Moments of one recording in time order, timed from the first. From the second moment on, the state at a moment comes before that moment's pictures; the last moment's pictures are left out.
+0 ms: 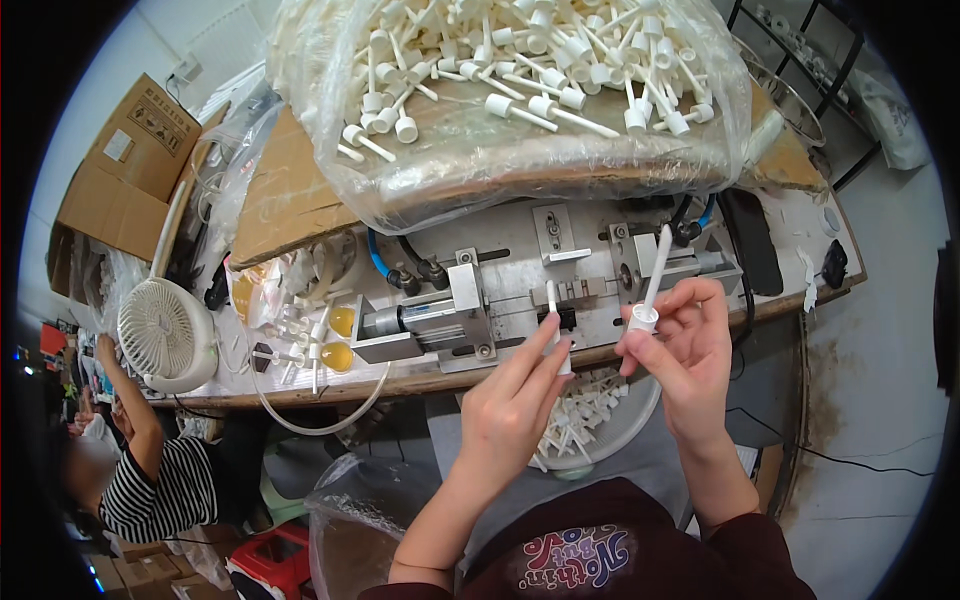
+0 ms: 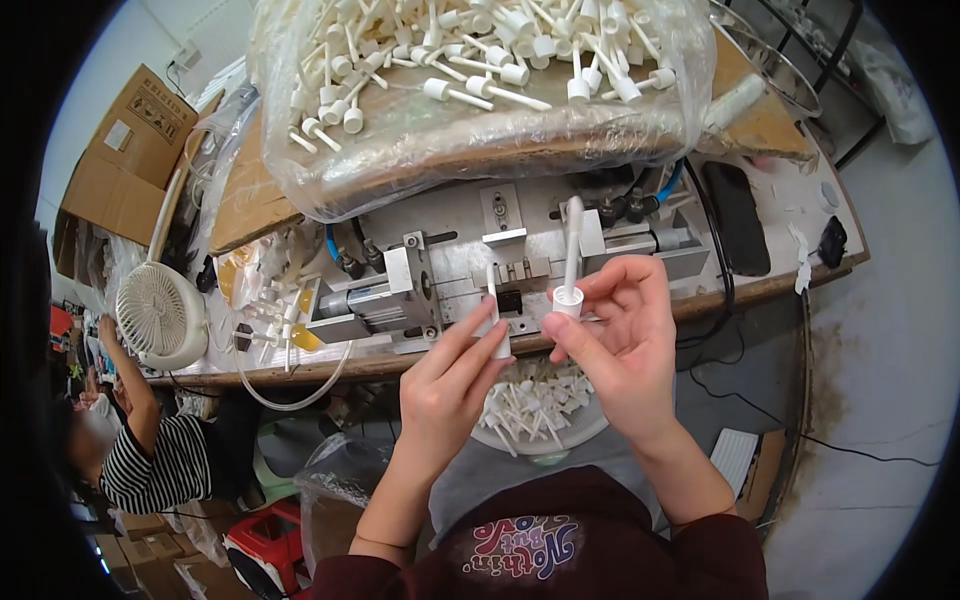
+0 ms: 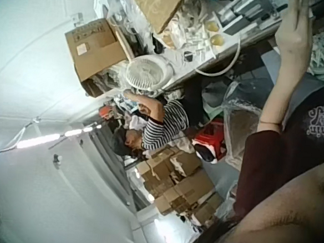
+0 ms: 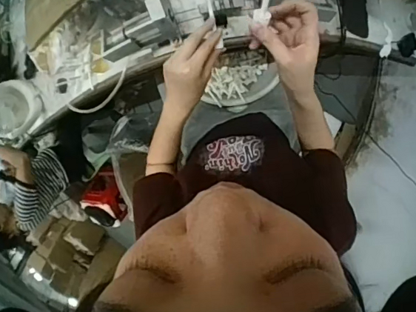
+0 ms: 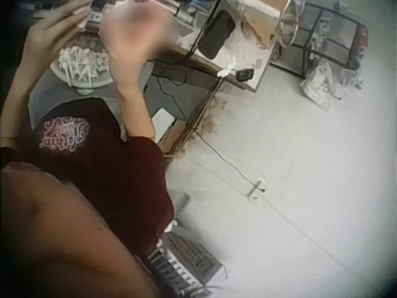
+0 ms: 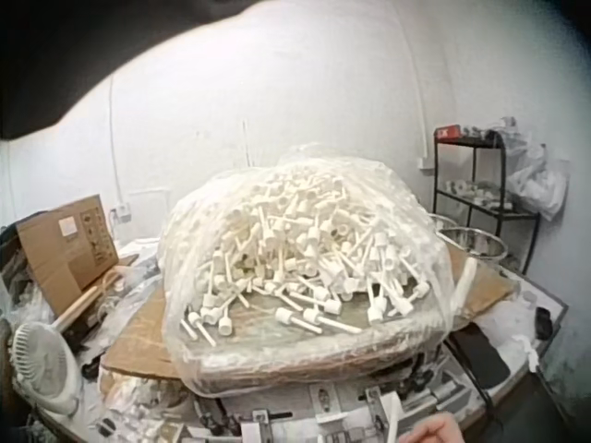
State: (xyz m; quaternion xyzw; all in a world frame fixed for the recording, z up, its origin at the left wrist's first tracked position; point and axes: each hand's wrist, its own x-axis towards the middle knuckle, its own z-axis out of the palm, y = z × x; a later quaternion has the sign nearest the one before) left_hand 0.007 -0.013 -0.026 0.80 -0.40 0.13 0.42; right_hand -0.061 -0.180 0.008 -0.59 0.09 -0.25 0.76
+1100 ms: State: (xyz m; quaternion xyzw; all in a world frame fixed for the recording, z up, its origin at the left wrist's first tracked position) left_hand 0.182 -0.063 0.071 0.75 -0.48 0.35 0.28; right_hand -0.042 -0.173 -0.007 -0.95 -0.14 -0.25 0.12
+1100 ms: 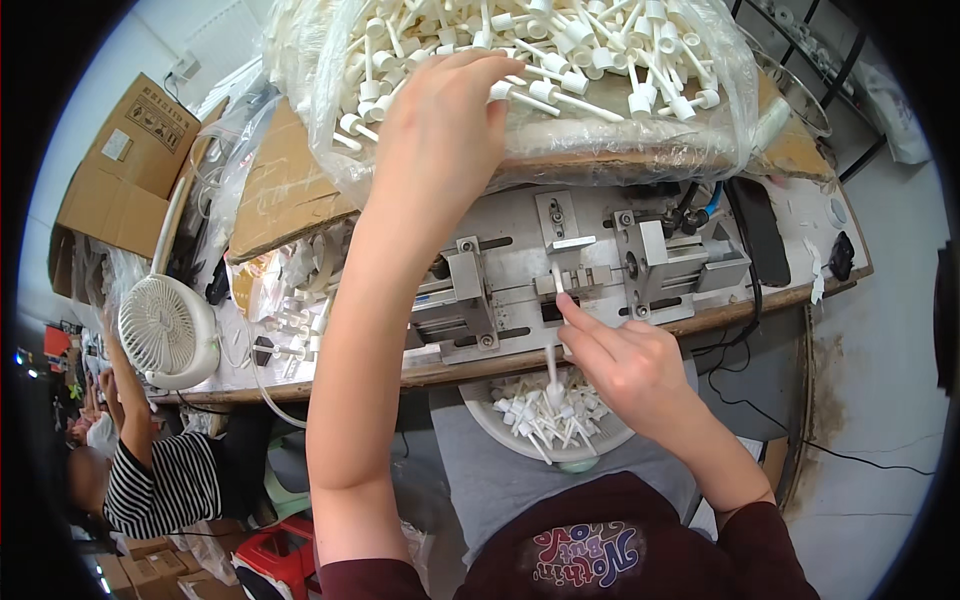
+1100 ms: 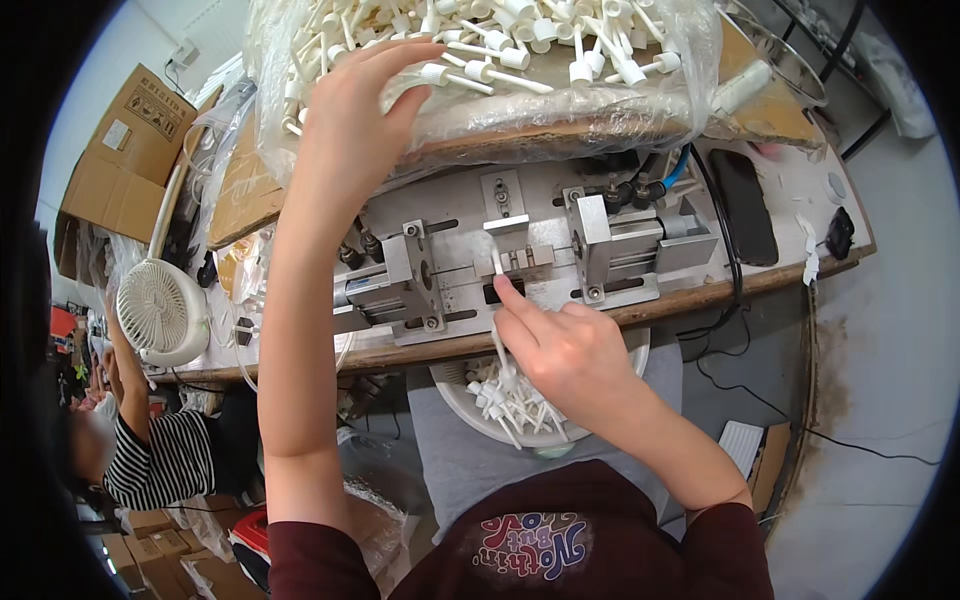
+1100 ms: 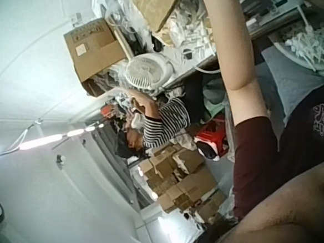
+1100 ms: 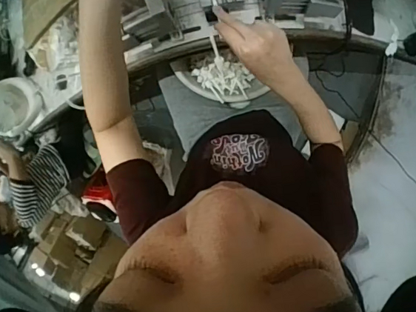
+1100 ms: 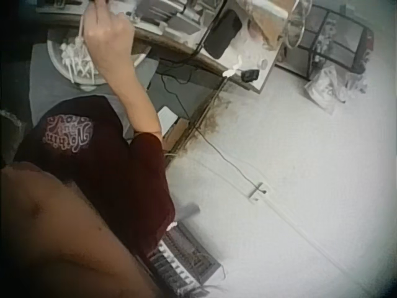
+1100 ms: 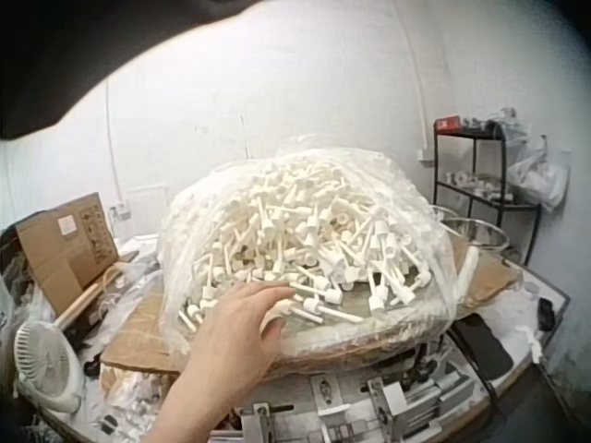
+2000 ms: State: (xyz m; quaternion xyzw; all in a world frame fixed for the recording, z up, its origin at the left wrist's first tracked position) left_hand 0.052 -0.063 0.076 0.73 -0.57 0.14 0.36; right_hand -0.105 -0.251 0.031 -0.70 0.14 -0.43 0.55
